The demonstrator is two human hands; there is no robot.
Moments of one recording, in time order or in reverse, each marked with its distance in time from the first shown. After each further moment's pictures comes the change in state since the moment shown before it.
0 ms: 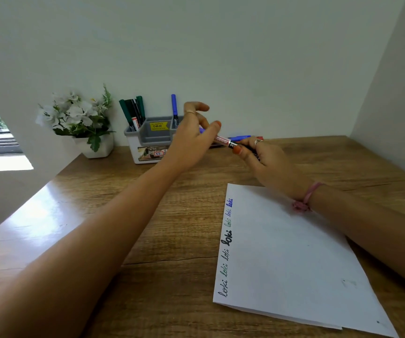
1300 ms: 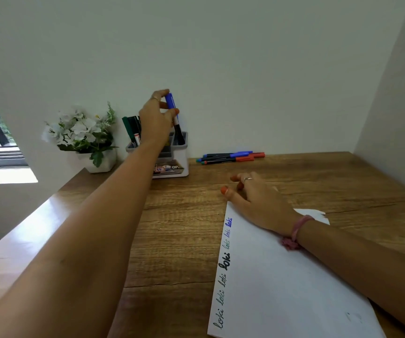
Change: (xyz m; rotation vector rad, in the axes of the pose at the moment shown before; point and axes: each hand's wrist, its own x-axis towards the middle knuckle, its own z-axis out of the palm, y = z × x) left_hand 0.086 -0.053 -0.046 0.074 0.399 -0.075; right_hand -0.015 -0.001 0.022 -0.182 -0.175 0.187
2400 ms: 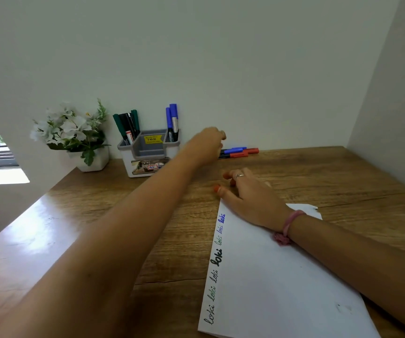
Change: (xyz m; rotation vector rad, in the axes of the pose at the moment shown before) left_hand -0.050 0.017 0.083 0.730 -0.704 0.378; right_hand -0.002 -0.004 -0.003 -0.069 -0.047 0.008
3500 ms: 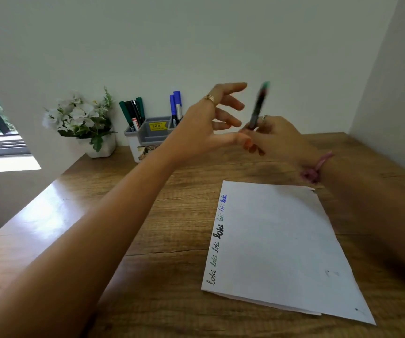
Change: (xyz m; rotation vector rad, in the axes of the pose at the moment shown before) left_hand -0.101 0.044 -0.084 -0.702 0.171 0.230; right_hand 0.018 0.004 -0.069 0.482 0.126 -0.016
